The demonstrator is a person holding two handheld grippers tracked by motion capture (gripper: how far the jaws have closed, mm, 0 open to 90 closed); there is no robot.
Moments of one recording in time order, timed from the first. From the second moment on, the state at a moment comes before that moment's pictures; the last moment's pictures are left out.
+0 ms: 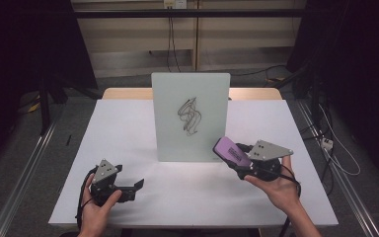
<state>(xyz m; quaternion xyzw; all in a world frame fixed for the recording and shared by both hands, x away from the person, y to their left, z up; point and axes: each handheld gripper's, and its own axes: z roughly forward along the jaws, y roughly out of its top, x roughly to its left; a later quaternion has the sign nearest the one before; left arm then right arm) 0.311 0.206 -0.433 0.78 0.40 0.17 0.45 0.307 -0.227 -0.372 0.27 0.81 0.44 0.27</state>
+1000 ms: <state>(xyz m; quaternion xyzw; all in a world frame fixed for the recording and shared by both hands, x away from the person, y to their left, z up) 0.309 0.204 -0.431 0.79 0.38 0.18 0.44 0.345 -0.173 -0.338 0.23 0.78 0.44 0.37</state>
